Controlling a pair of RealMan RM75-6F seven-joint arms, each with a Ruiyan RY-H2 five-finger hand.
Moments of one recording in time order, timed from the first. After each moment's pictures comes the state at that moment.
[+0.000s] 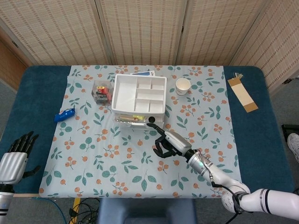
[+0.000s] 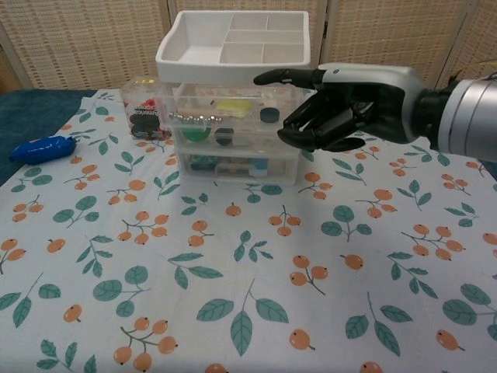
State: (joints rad) left arm -0.17 -1.10 -0.04 -1.60 1.47 1.39 0.08; right arm 0.72 -1.34 0.24 -1.78 -1.28 0.78 0.47
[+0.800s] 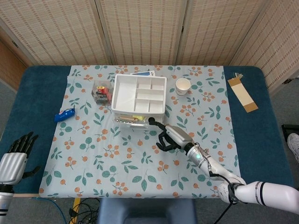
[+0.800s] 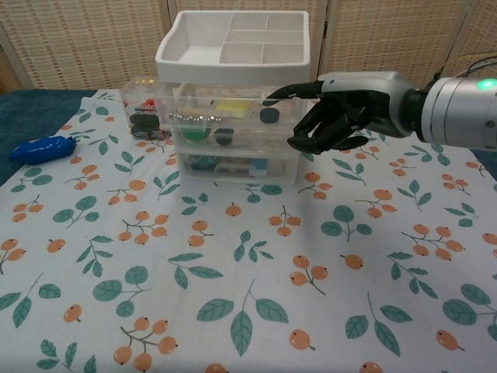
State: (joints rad) left arm -0.17 -1.11 -0.04 -1.59 1.47 1.39 0.06; right arm 0.80 -1.35 0.25 -1.73 -1.07 0.72 0.26
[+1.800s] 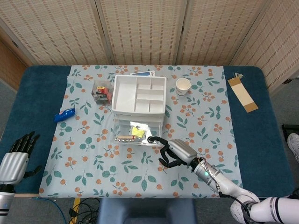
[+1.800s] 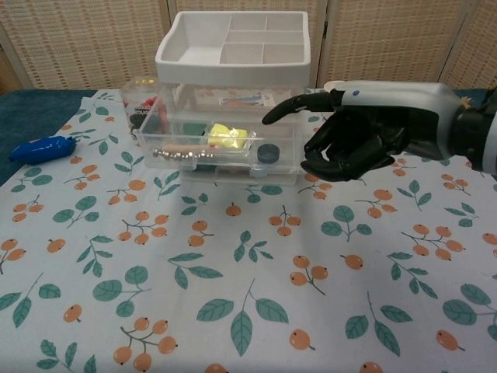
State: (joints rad) left arm -0.17 -1.11 -0.04 -1.60 1.48 1.39 0.07; right arm 0.69 -1.26 0.15 -1.89 -1.33 0.83 0.32
